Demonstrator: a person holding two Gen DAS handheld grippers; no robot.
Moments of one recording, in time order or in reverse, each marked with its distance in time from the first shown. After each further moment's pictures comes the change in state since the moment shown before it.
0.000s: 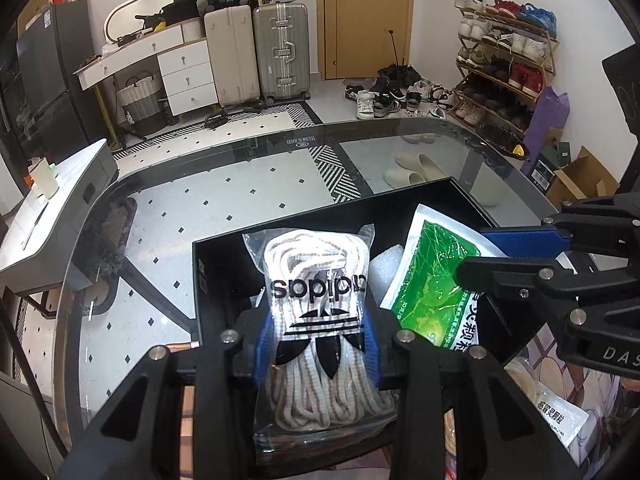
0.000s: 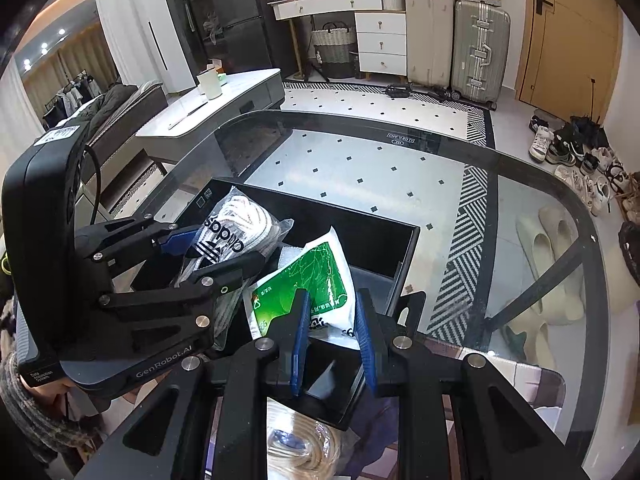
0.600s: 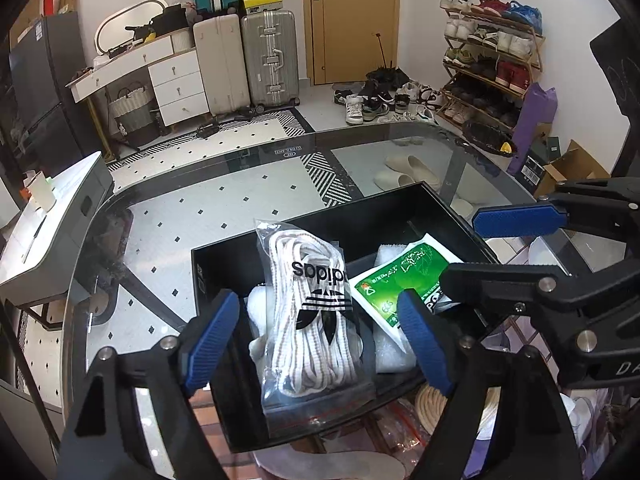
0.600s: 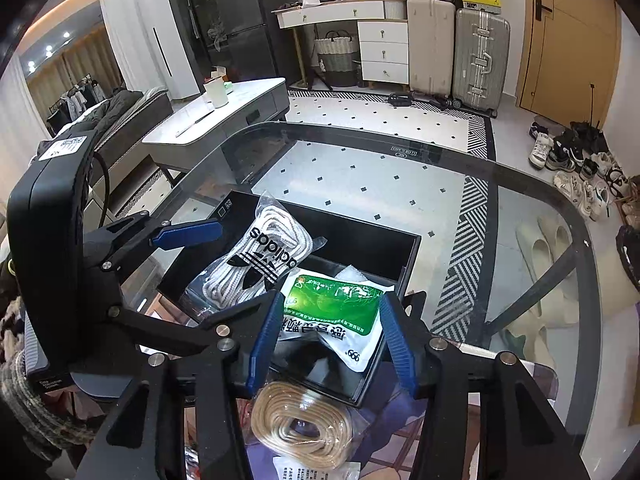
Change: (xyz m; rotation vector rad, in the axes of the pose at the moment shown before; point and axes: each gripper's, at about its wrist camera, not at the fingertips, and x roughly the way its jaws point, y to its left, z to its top) left arm -0.022 -0.009 0.002 0.037 -0.023 -0.020; right arm -0.028 0.009 -0.004 0.000 -0.036 0.010
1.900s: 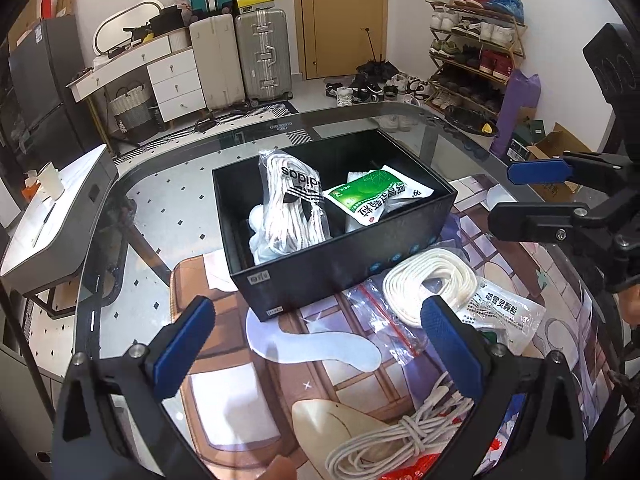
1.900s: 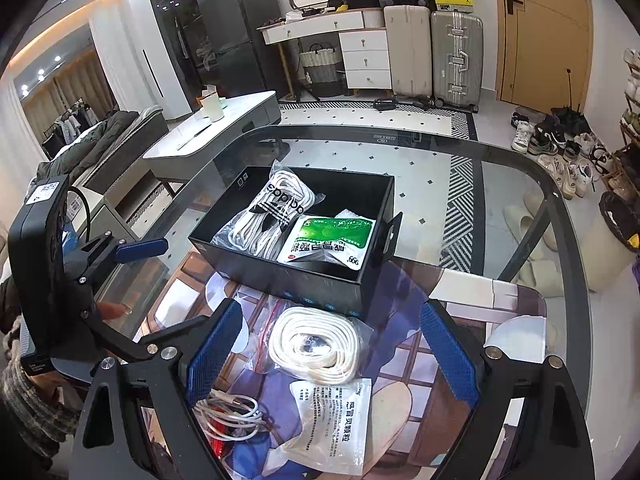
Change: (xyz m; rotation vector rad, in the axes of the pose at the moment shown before) left arm -0.063 -0.018 -0.065 0.028 0.020 -0.013; right arm -0.064 0.006 -0.071 0.075 -0.045 -0.012
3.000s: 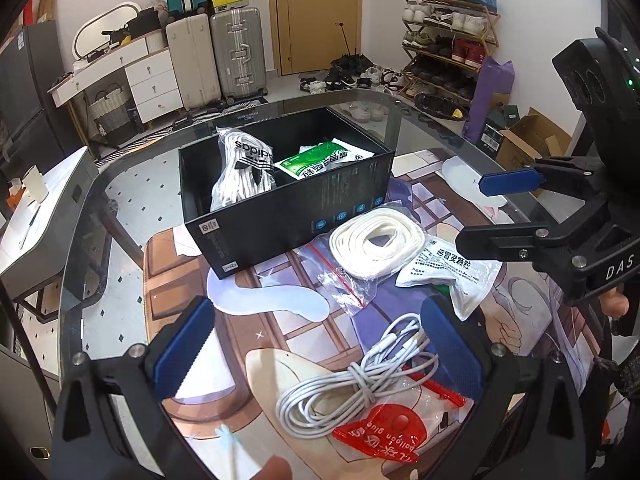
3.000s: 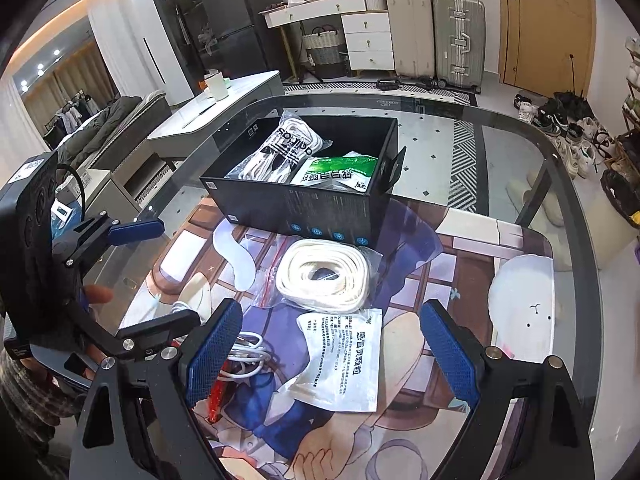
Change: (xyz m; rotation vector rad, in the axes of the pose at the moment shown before) left arm -0.019 -0.031 -0.026 0.048 0.018 -0.069; right arm -0.007 0.005 -0.052 0.006 0.064 0.016
